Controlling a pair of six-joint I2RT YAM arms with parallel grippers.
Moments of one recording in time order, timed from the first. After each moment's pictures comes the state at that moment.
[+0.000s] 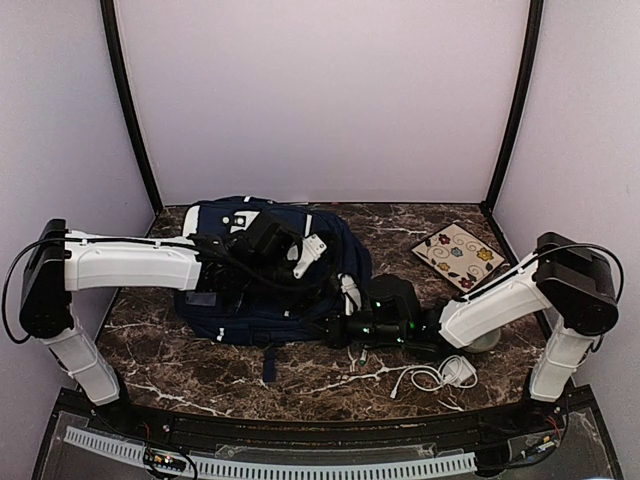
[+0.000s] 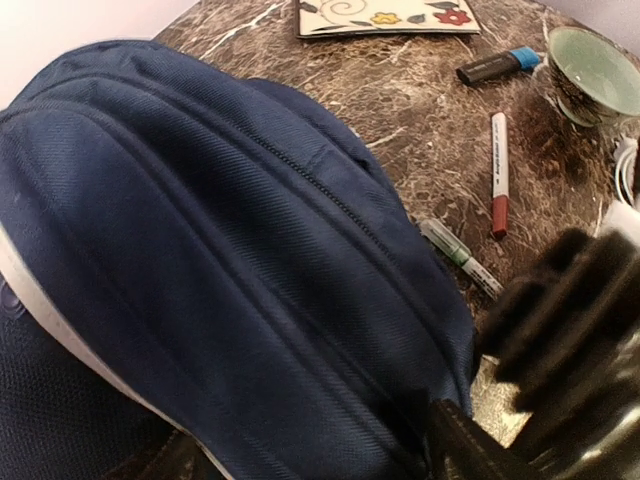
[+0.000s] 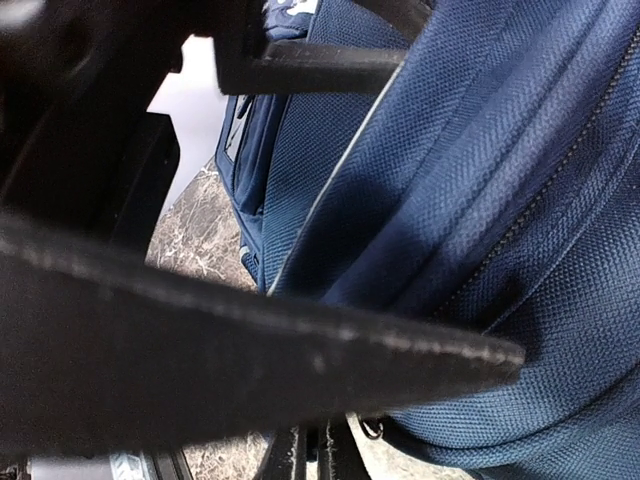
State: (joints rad) left arm -0.94 1.66 1.18 -0.28 -0.11 0.08; right arm 1.10 1.75 0.75 0.65 -0.13 0.60
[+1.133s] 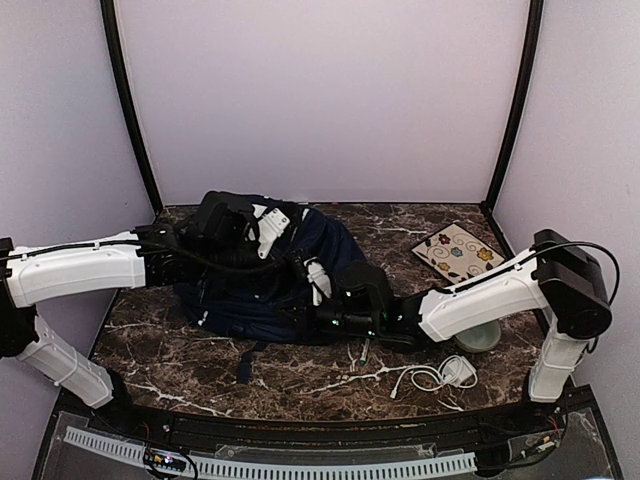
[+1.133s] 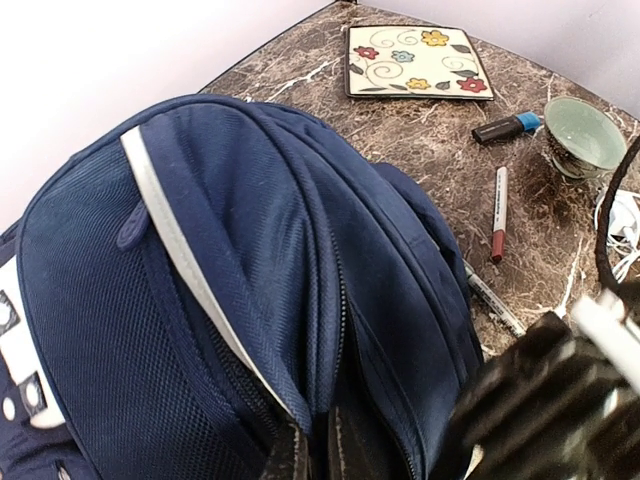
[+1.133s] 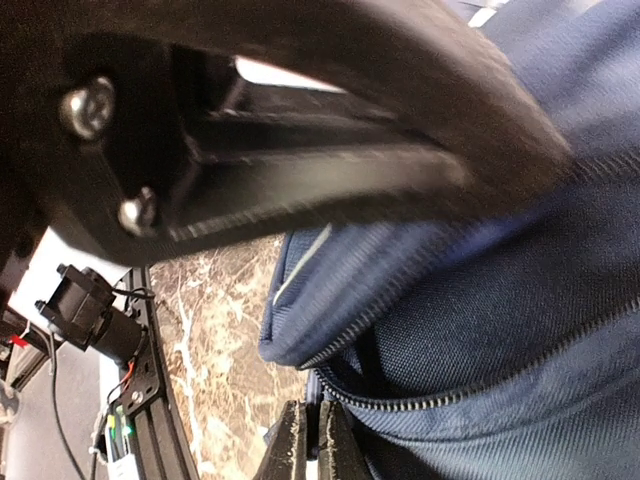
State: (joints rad) left arm -0.93 1.40 1.11 -0.33 -0.13 0.07; right arm 1.18 1.79 0.97 0.53 -0.04 0.48
